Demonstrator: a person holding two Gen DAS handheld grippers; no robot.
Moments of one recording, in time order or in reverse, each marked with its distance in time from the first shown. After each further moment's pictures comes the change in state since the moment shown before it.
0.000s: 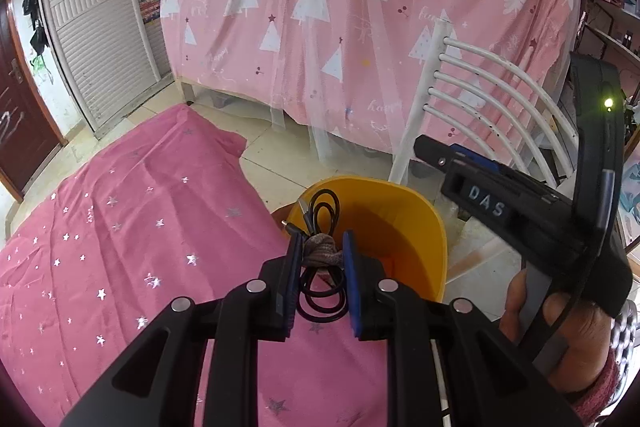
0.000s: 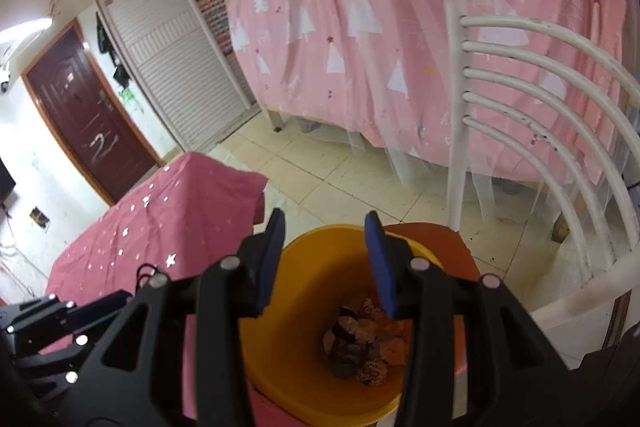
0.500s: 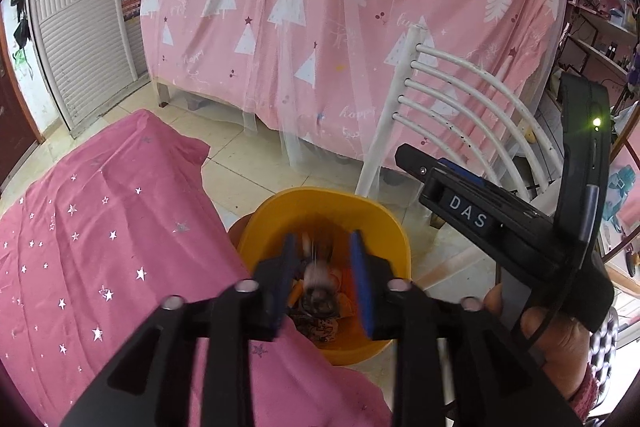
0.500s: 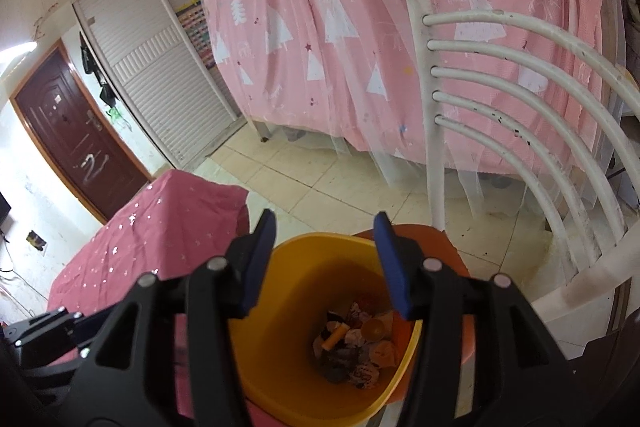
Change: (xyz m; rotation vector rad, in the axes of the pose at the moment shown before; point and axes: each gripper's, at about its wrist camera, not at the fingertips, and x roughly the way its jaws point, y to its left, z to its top) left arm 0.010 -0.021 0.007 -0.018 -0.016 -0.096; right arm -0.007 -0.024 0.002 0.058 -0.022 -0.032
